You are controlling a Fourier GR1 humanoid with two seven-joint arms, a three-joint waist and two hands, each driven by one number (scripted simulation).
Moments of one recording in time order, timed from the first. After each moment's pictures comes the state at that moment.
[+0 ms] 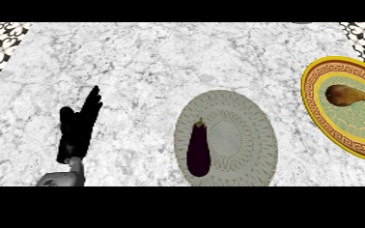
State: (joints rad) left arm -0.05 0.08 0.02 -1.48 -0.11 0.10 0.23; right arm -0.46 -0.85 -0.60 -0.16 0.27 0.23 -0.80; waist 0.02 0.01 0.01
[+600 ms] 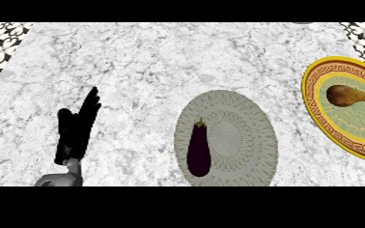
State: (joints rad) left arm -0.04 0.09 0.02 -1.48 -0.11 0.09 0.22; right arm -0.42 -0.91 -0.65 -0.14 0.22 0.21 -0.79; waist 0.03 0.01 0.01
